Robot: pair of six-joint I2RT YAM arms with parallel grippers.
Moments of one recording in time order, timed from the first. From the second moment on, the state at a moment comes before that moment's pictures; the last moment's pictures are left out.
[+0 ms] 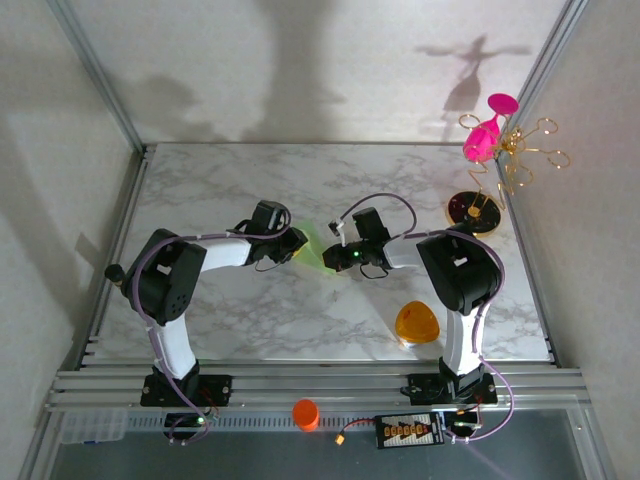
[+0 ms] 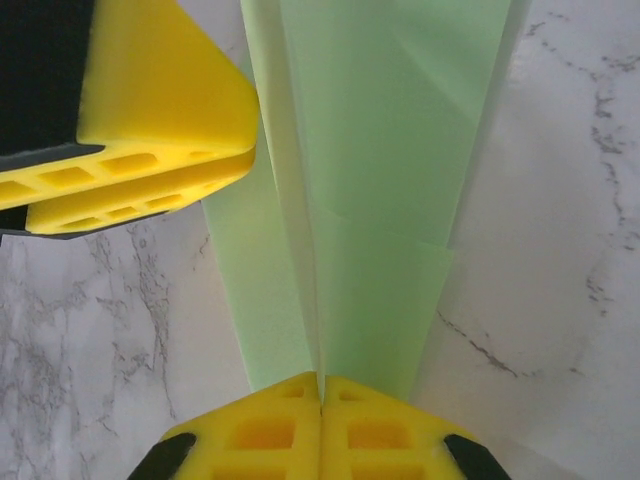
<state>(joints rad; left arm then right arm) -0.45 1.86 0.97 0.05 0.30 -1.16 0.54 1.95 0.96 0.13 -0.63 0.22</state>
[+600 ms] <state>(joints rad) -0.46 1.88 0.97 0.14 0.36 -1.16 0.53 1.99 1.04 0.01 -0.67 0.26</state>
